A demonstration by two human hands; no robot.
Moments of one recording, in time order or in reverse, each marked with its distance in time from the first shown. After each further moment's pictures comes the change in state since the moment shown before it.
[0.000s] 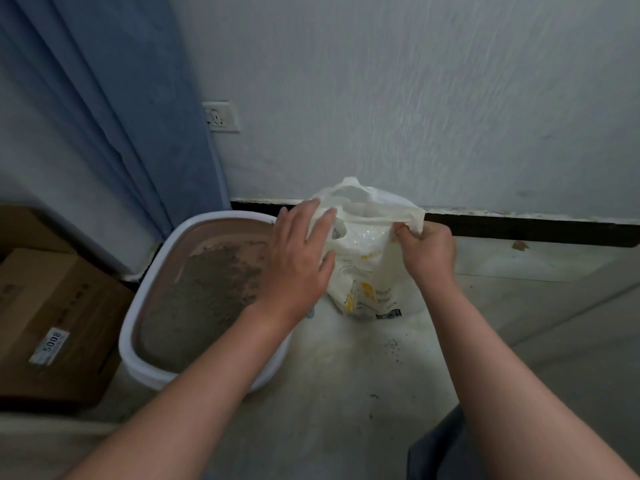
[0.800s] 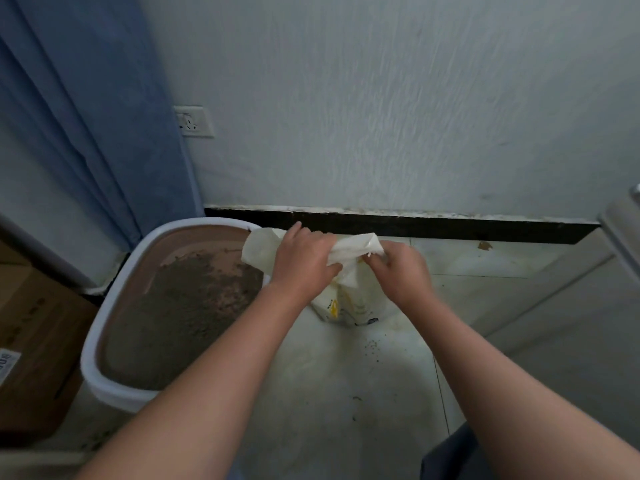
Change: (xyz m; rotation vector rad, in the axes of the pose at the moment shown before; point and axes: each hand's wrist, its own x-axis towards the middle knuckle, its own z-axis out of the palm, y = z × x) left_hand 0.025 0.010 0.044 0.038 -0.307 -0.021; right_hand -0.020 0.025 -0.007 -0.358 -0.183 -0.329
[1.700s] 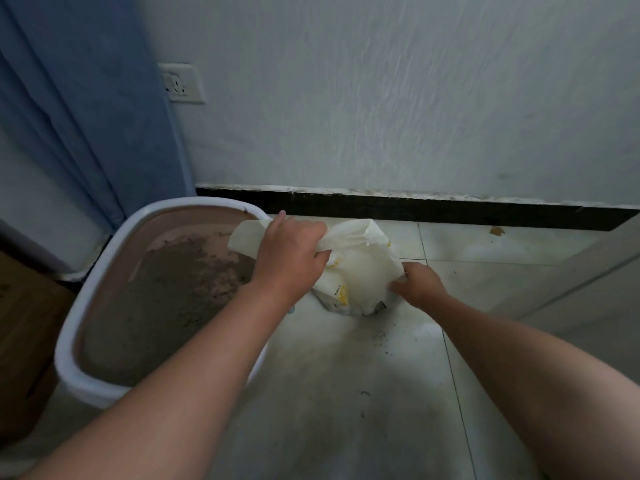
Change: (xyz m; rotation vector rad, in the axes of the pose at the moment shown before) left_hand -0.020 -0.035 0.025 -0.145 0.119 -0.017; right_hand 0.022 0.122 0.084 -0.238 -0.302 0.339
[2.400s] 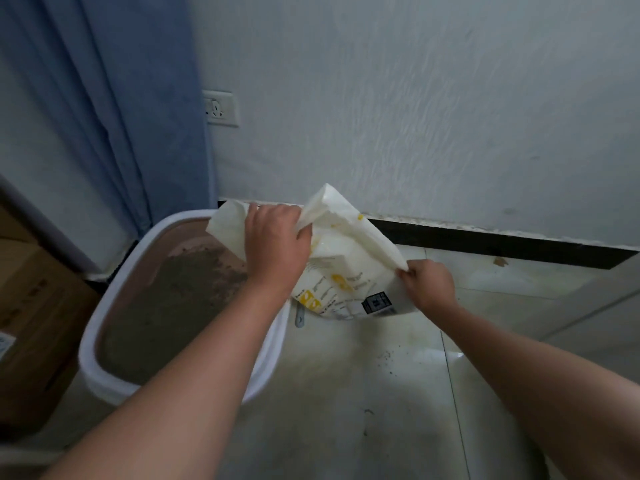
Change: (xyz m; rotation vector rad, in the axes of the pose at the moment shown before) left_hand 0.009 -0.027 -0.043 -0.062 0.357 -0.228; right_hand -0.029 -0.057 -0.044 -0.067 0.280 -0.134
